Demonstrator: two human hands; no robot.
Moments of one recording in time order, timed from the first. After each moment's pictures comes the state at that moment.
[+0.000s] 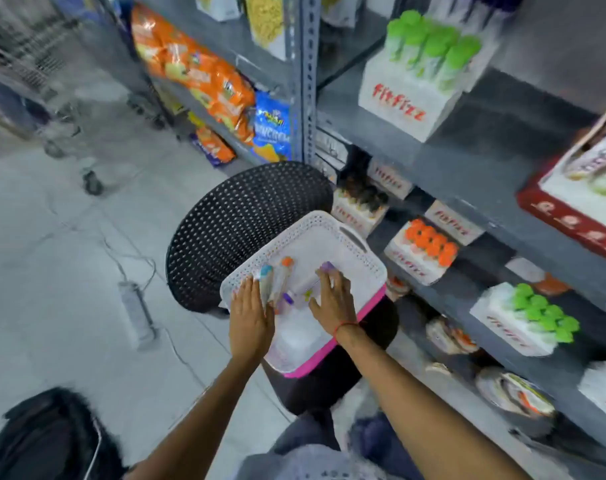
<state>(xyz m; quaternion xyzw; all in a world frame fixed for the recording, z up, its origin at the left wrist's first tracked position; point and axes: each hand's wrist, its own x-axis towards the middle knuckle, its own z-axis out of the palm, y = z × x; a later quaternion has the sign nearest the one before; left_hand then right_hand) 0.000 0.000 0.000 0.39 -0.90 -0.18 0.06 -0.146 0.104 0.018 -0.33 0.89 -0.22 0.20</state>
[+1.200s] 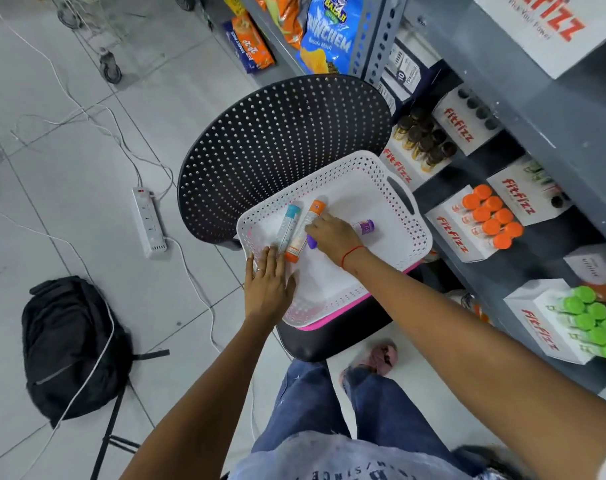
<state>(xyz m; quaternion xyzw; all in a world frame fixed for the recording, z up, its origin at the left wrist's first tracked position) 0.010 0.020 -0.046 0.40 -0.91 -0.08 -0.11 -0.184 0.029 -0.025 -0.67 0.72 0.06 0.18</state>
